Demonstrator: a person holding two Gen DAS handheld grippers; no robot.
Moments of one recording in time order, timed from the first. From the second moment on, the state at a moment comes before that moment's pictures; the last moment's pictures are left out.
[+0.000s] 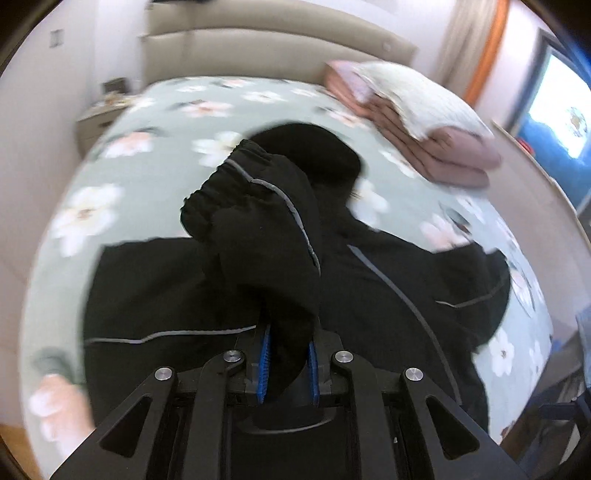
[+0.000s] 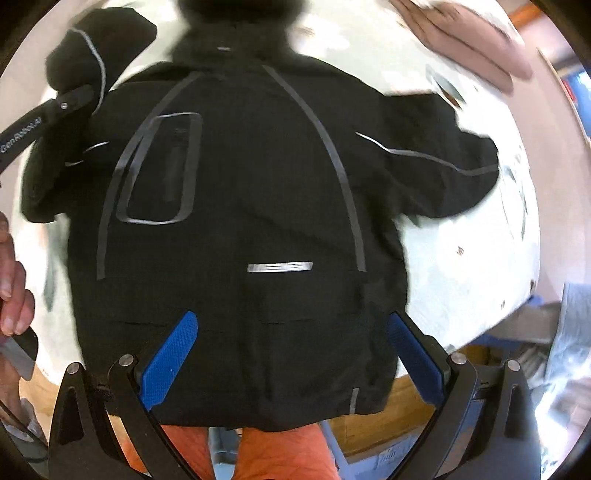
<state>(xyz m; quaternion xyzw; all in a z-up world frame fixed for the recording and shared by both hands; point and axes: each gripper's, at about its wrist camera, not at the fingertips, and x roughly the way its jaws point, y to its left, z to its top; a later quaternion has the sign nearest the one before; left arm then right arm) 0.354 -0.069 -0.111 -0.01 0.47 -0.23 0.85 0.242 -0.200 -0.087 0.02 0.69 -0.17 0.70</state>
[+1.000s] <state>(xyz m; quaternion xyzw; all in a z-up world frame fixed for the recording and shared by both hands) 0.318 -0.038 -0.185 -0.09 0.53 -0.10 0.84 0.342 -0.291 -0.229 0.22 0.62 0.07 0.75</state>
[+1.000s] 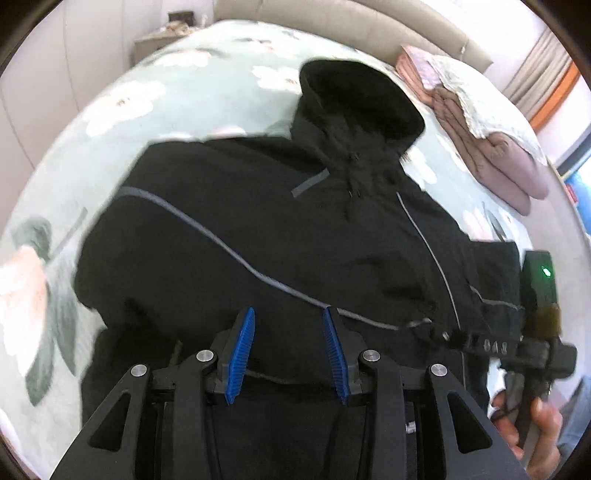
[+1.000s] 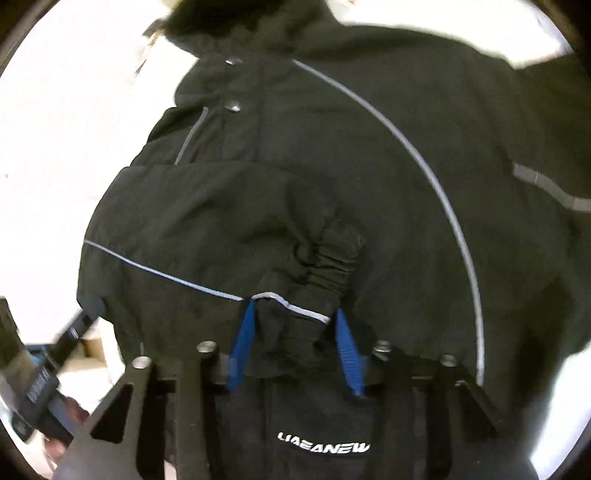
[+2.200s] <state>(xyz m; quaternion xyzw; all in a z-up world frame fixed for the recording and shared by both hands) 0.404 -0.153 -0.268 0.03 0.60 -0.11 0.79 0.338 -0.352 -0.238 0.01 0.61 -0.08 0.79</state>
